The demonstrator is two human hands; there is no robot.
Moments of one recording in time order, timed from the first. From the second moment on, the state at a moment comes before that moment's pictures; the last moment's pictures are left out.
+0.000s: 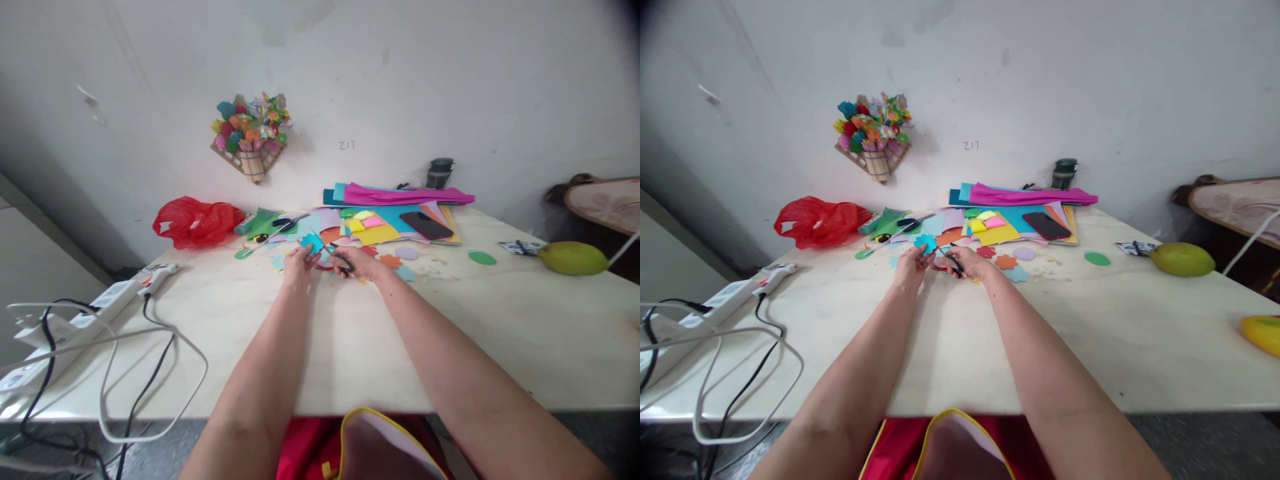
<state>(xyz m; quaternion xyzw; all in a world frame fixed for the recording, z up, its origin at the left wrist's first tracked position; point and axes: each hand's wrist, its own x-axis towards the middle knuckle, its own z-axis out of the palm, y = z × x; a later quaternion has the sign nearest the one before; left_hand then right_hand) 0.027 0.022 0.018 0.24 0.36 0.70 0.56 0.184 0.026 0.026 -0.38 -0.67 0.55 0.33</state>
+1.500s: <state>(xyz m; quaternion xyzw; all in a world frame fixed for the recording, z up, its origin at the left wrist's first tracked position) 0.032 0.029 0.011 0.20 0.35 0.71 0.58 0.181 0.033 0.018 -0.38 -0.63 0.56 0.37</state>
